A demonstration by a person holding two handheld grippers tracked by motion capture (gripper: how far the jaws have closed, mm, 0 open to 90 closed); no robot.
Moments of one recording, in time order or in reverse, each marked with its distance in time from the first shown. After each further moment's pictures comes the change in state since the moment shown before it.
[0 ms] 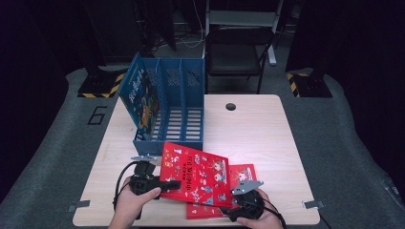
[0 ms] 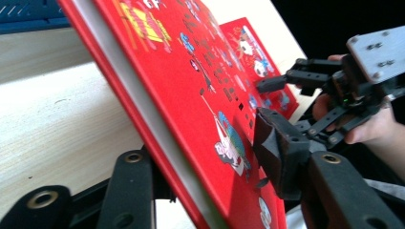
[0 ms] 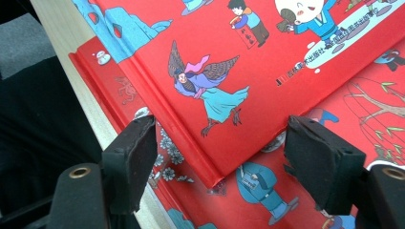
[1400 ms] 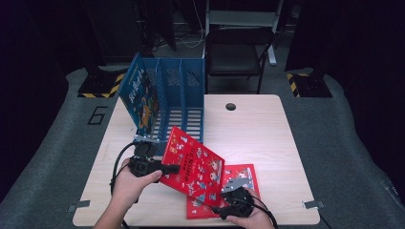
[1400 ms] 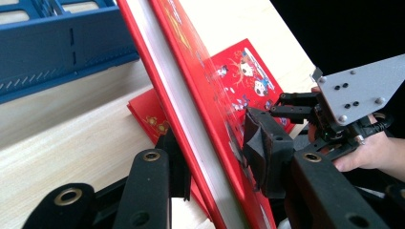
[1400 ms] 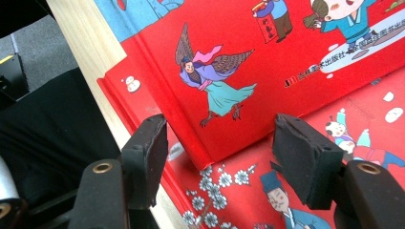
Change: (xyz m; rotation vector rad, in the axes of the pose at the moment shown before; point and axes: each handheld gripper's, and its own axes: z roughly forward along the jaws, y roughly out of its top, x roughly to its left) left arm -0.029 0.054 -0.022 0.052 0.091 0.057; right arm 0.015 0.023 0.016 0.030 0.046 0.047
